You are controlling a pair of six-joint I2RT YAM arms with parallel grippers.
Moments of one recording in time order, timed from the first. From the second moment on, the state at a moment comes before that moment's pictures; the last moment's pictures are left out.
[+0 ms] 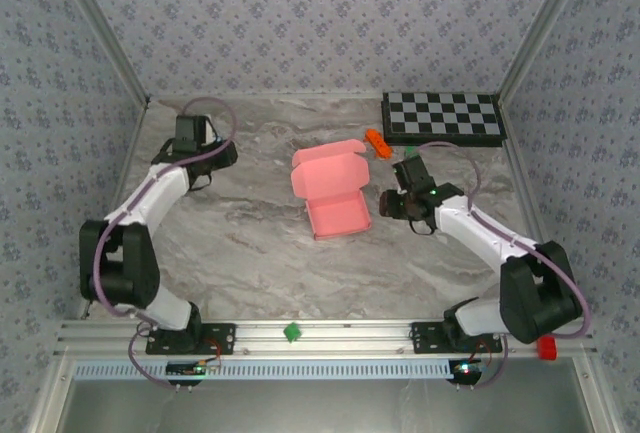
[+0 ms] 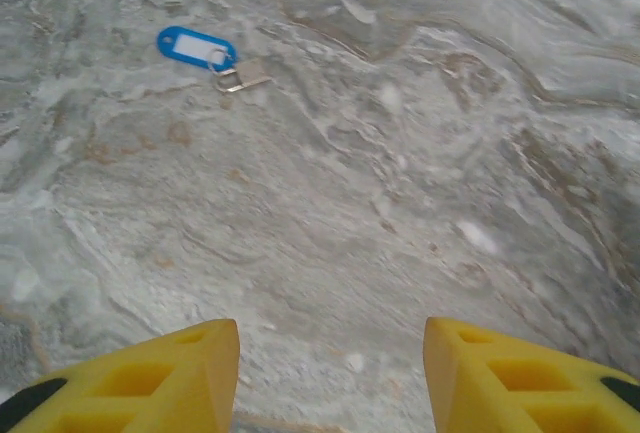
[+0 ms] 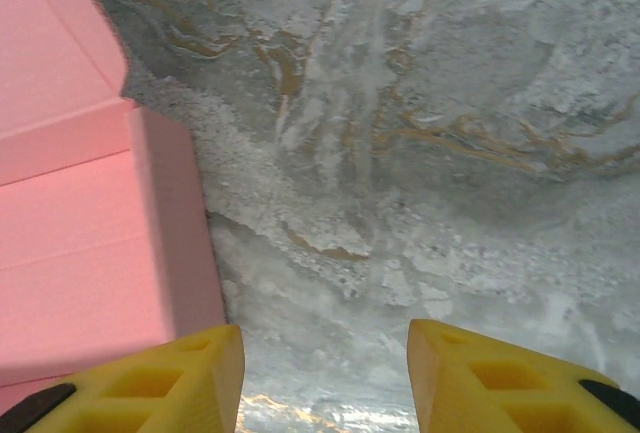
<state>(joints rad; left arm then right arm) -0.11 1.56 1.14 -0.37 0.03 -0.35 0.41 1.34 0.84 -0.52 0.05 0.43</state>
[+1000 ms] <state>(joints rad) 0.08 2.30 1.90 -0.62 0.26 -0.31 0.36 1.29 0.78 -0.50 0.01 0.43</state>
